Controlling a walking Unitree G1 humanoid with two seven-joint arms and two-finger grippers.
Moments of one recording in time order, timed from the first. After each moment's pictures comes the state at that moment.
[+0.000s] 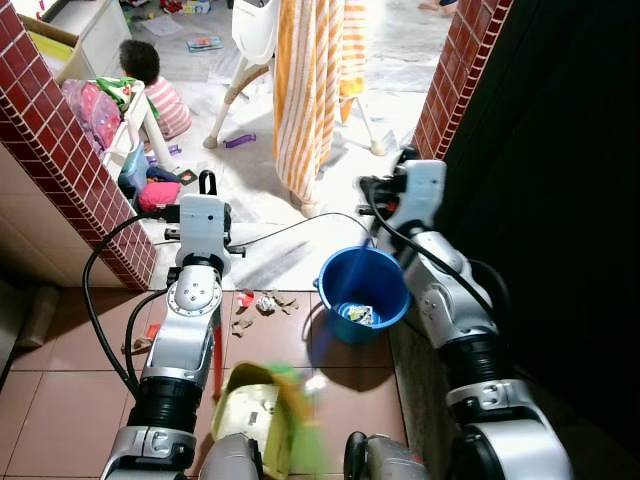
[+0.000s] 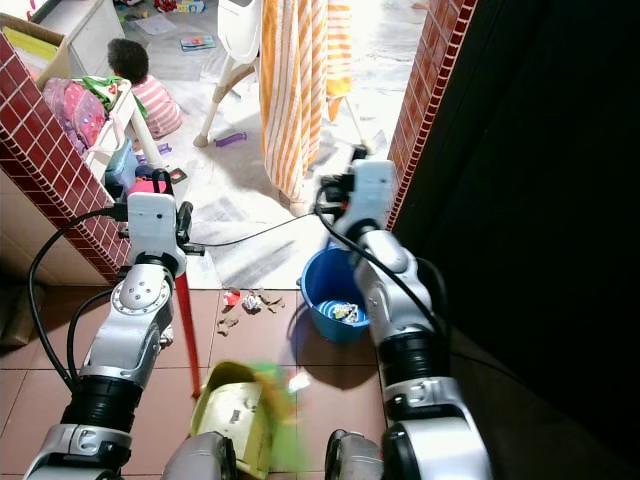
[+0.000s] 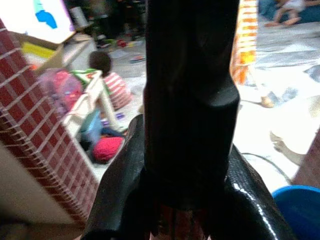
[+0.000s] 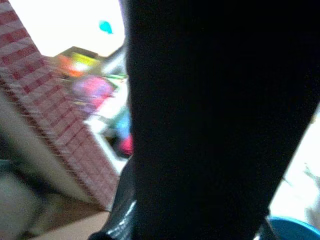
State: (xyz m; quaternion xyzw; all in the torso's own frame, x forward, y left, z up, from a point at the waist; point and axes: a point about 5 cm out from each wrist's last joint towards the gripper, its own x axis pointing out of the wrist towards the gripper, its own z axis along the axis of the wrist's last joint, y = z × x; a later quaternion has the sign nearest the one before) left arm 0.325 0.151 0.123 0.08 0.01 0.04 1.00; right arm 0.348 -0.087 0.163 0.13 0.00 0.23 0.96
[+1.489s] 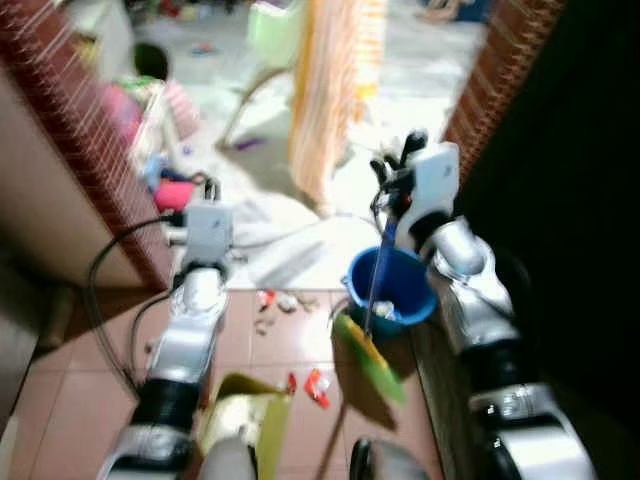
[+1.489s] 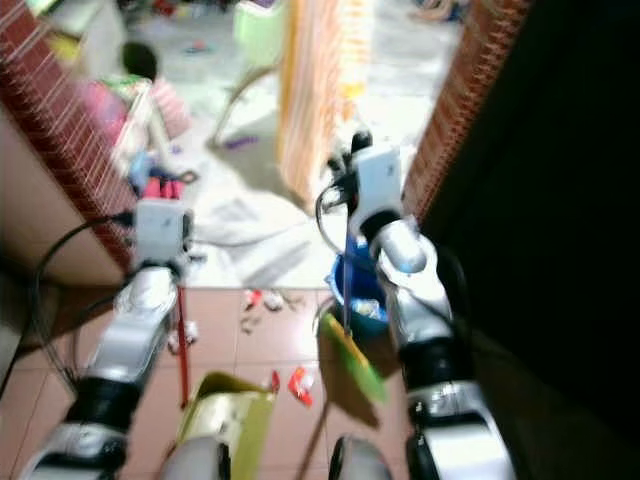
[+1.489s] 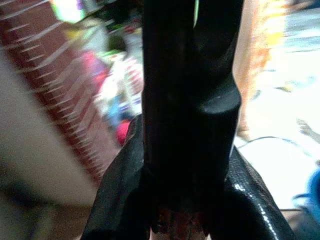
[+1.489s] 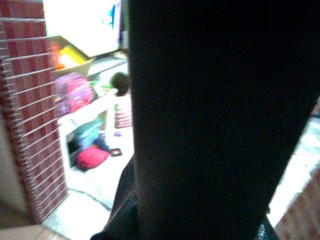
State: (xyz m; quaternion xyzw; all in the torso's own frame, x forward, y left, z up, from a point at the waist) left arm 0.323 0.161 0.112 0.09 0.04 0.07 0.99; right arm 0.346 -0.104 0.176 -0.05 -0.09 0.20 0.97
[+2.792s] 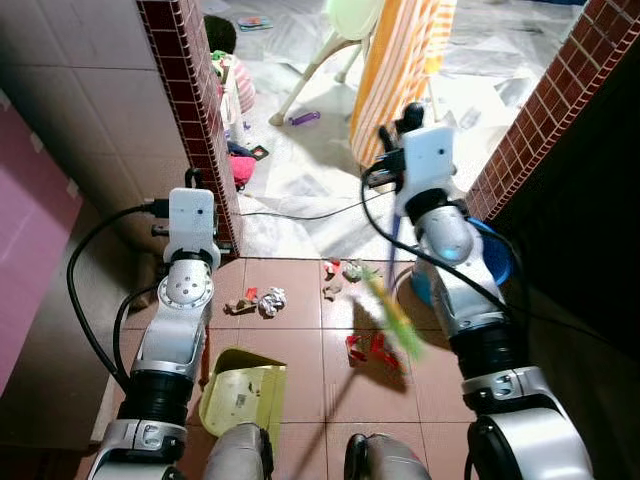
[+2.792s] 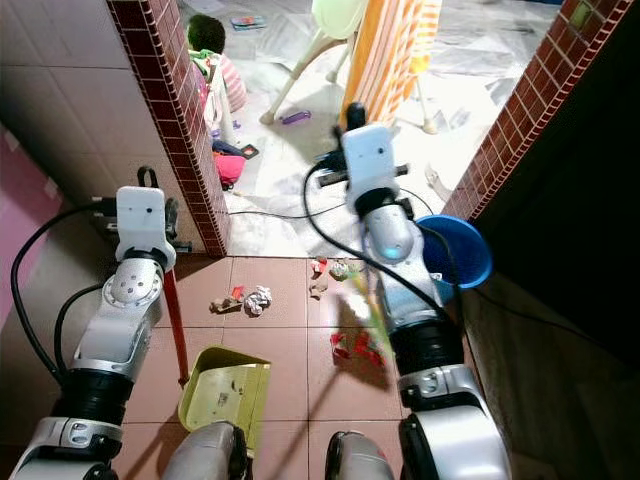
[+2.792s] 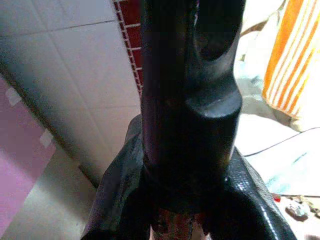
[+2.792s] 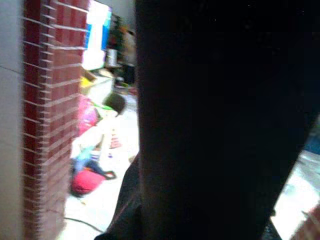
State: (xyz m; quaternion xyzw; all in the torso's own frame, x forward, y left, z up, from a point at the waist) left arm 0.327 0.162 0.125 0.09 0.02 0.06 0.99; right arm 0.355 -0.114 0.199 -0.11 -0.16 0.09 0.98
